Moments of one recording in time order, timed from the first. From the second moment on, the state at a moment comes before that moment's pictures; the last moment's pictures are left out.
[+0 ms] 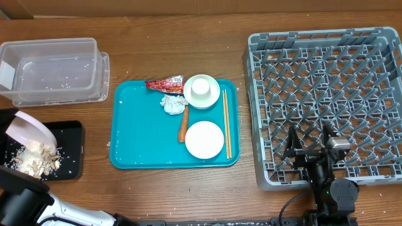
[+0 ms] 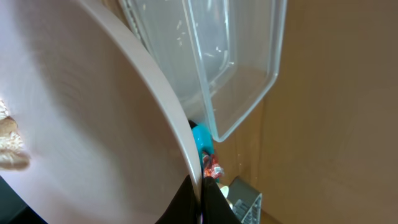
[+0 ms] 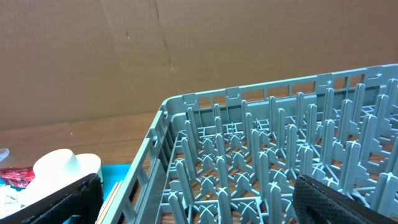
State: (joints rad) left arm 1.05 2.00 1.85 -1.32 0.84 -0.27; right arm 0.00 0.01 0.02 -0.03 -0.09 0.17
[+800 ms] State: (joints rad) left arm 1.06 2.00 1.86 -1.34 0.86 -0.22; right arm 0.00 0.01 0.02 -0.03 -0.09 0.17
